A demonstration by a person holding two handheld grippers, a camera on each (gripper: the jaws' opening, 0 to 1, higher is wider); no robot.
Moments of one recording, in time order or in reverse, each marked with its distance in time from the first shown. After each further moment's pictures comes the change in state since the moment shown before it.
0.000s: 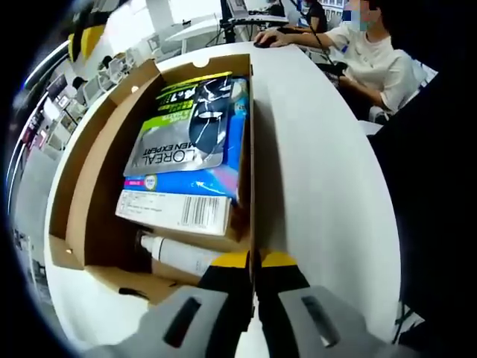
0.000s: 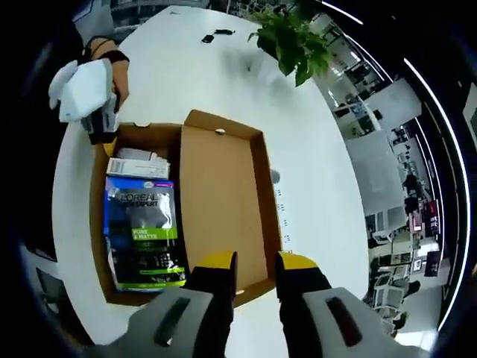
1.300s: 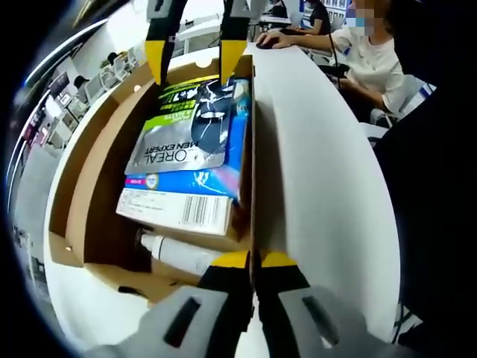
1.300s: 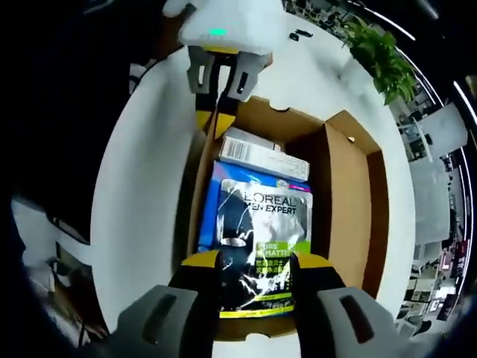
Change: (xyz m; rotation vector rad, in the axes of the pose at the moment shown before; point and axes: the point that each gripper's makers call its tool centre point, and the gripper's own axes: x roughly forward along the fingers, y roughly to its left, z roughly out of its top) left arm 0.001 -0.003 -0.001 -0.001 -0.010 0.001; right arm 0.034 0.166 0.002 -0.176 -0.032 0.286
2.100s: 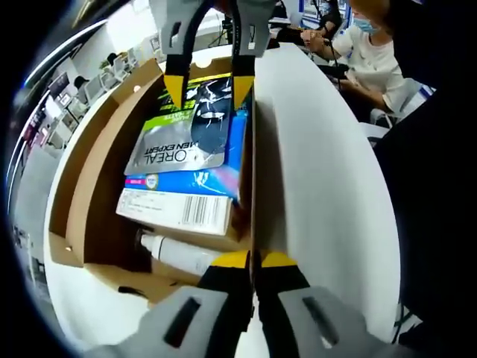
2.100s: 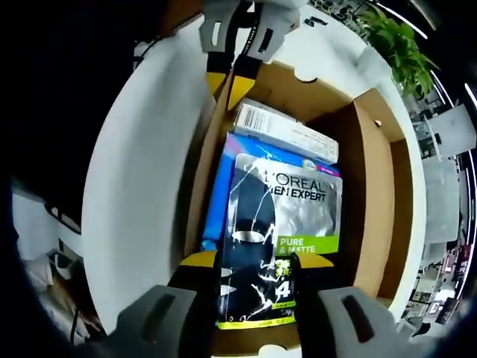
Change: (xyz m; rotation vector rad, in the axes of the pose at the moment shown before) left arm 0.001 0.001 0.000 0.004 -0.001 -0.001; right arm 0.030 0.013 -0.019 -0.006 0.062 0.014
